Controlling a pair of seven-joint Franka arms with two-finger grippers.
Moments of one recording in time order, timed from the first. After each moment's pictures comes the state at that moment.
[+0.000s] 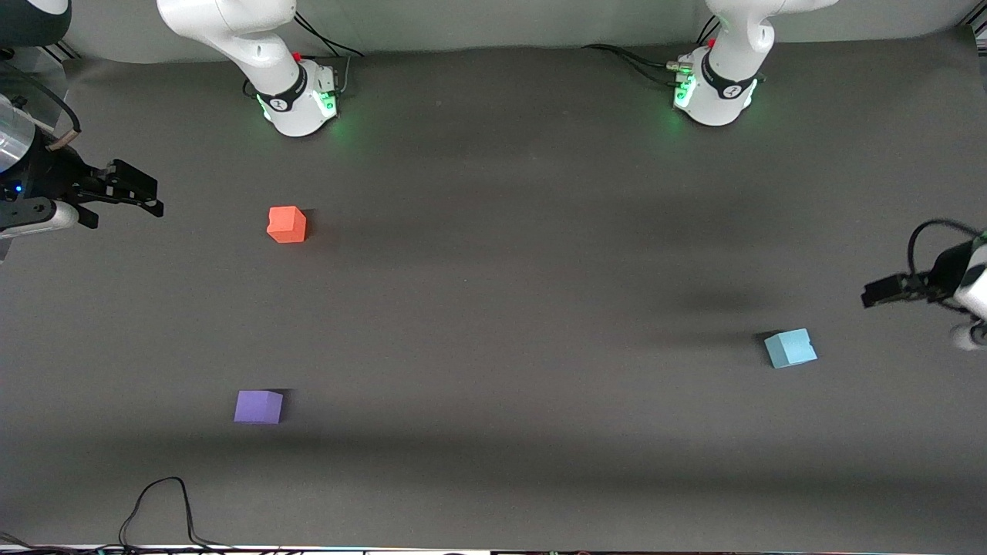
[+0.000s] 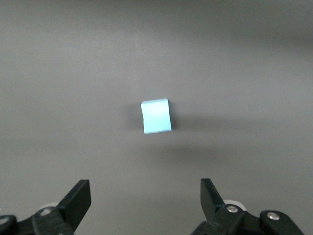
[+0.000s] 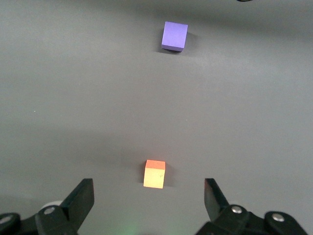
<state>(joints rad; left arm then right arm) 0.06 0.30 0.05 -1.58 -0.02 1.83 0.04 0.12 -0.06 -0.08 -1.66 0.01 1.57 -0.10</state>
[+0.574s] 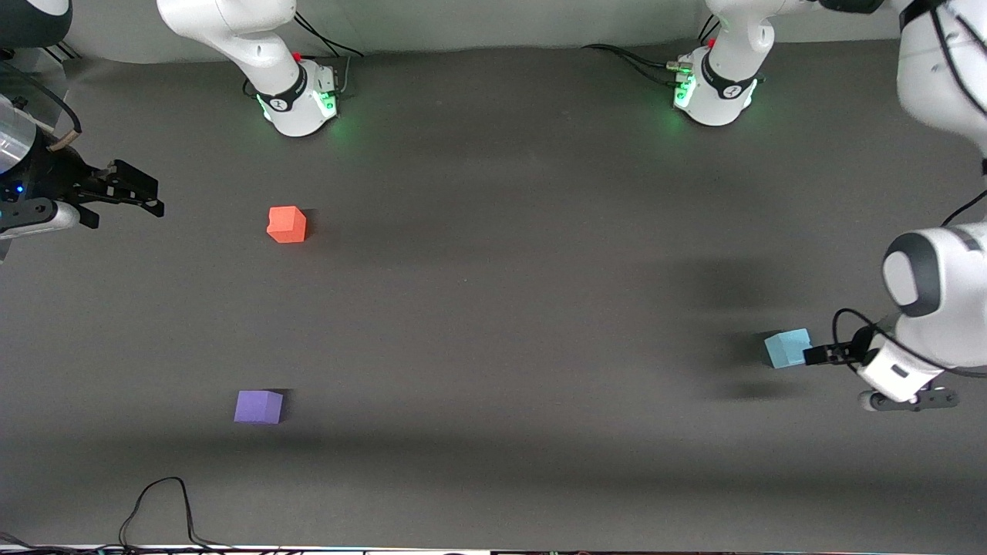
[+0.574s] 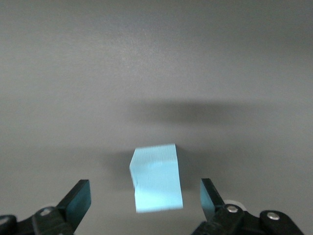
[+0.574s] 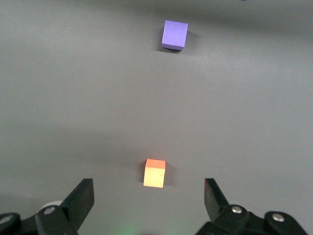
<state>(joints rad) 0.06 0.59 0.04 -1.62 -0.02 2.17 0.04 0.12 -0.06 -0.08 -1.66 0.01 1.57 -0.10</state>
